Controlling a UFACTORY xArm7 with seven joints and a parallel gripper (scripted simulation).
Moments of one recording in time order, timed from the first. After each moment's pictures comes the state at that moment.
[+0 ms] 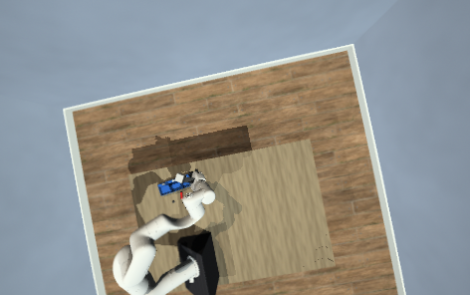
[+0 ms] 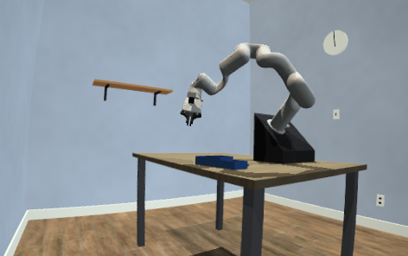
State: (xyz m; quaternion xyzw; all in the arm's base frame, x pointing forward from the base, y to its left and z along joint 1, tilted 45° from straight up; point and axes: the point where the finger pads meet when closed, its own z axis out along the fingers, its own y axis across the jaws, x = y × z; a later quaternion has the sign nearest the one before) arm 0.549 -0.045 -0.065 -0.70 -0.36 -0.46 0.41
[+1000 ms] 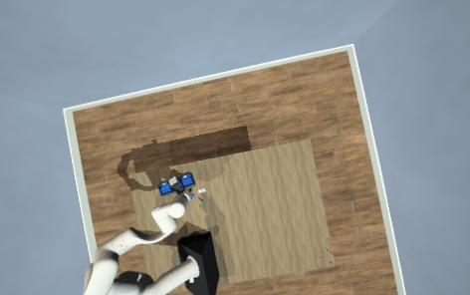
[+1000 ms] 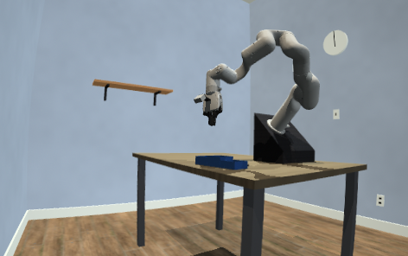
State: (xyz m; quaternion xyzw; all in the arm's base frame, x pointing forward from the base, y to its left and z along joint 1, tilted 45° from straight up) arm 0.452 -0.005 -0.019 -0.87 -0.17 -0.13 0.44
